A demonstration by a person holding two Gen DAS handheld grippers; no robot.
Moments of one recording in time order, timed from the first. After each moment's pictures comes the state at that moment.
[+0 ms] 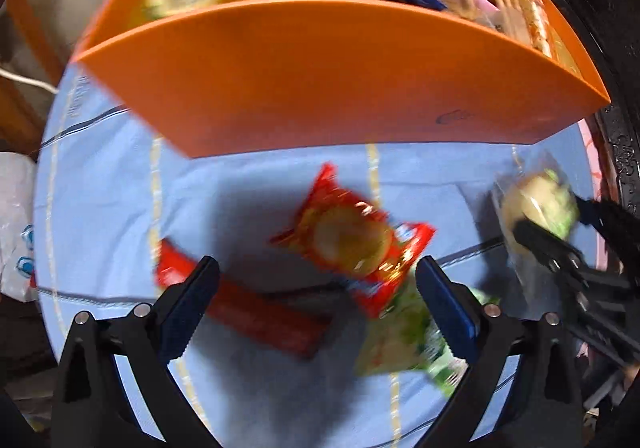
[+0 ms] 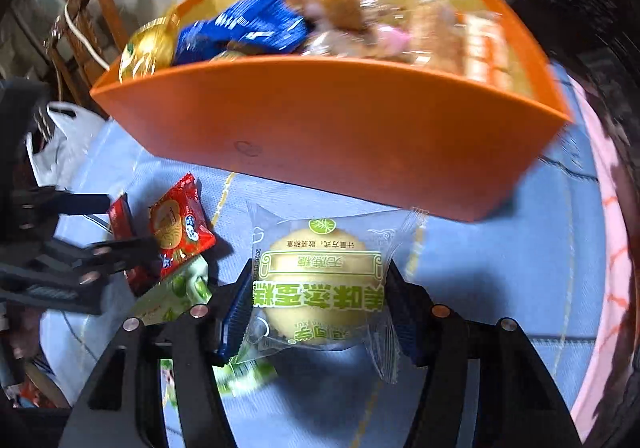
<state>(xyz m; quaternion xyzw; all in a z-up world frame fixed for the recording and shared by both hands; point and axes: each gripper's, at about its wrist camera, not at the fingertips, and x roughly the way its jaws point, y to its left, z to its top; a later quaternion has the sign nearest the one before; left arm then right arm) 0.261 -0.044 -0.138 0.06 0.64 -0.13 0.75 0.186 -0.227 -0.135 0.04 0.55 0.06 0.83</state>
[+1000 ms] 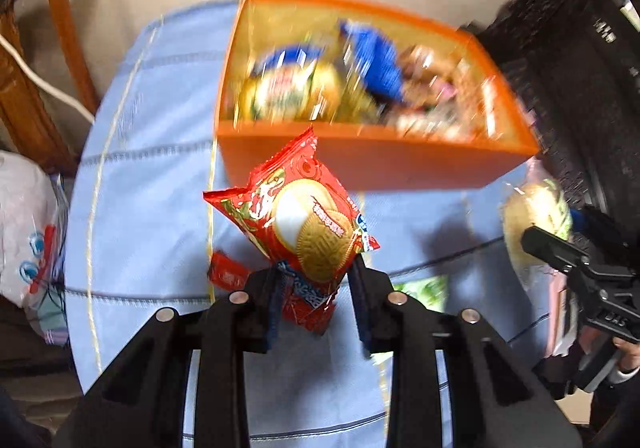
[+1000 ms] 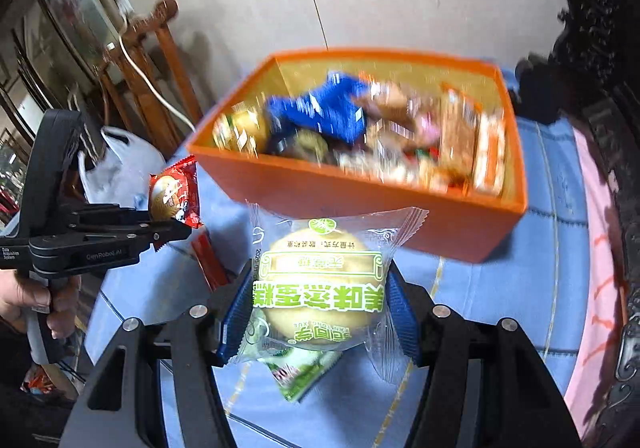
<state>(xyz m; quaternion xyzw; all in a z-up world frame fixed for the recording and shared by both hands) 0.237 0.011 -0.055 0.00 0.56 -0.16 0.81 0.179 -0.216 -0.035 0.06 0.47 0.13 0.87</state>
